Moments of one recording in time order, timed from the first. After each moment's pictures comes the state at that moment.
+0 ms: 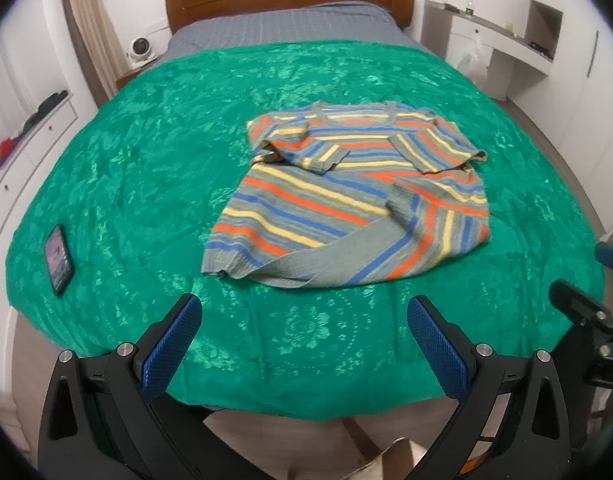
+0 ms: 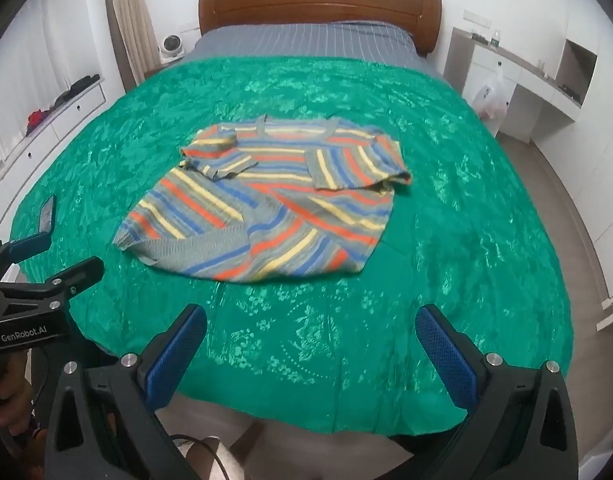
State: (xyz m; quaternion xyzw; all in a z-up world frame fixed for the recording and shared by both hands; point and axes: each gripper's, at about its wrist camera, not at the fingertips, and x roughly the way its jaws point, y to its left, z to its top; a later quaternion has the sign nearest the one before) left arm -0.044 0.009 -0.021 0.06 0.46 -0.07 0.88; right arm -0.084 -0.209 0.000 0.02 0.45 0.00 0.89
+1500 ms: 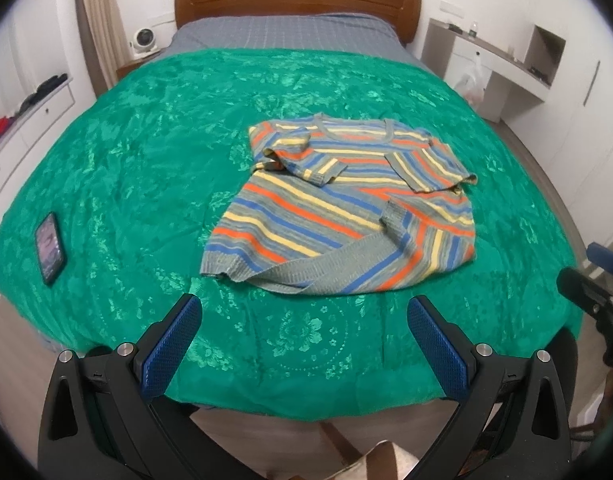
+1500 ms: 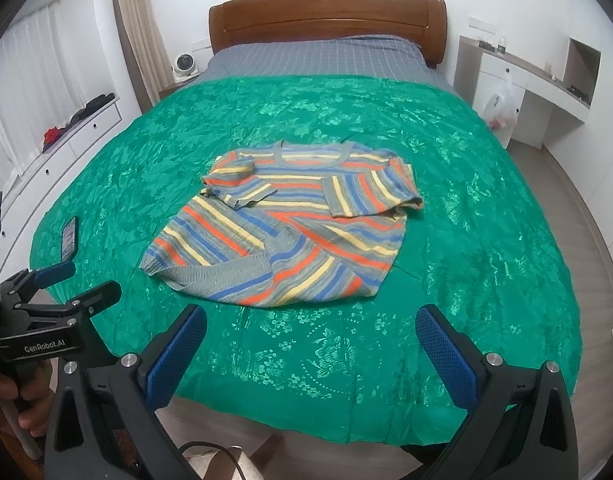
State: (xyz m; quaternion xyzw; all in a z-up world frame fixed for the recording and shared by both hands) left arm -0.045 0.025 -0.005 0.01 0.45 -0.08 0.89; right arm -0.083 -0.211 0.031 0.04 0.42 0.04 0.90
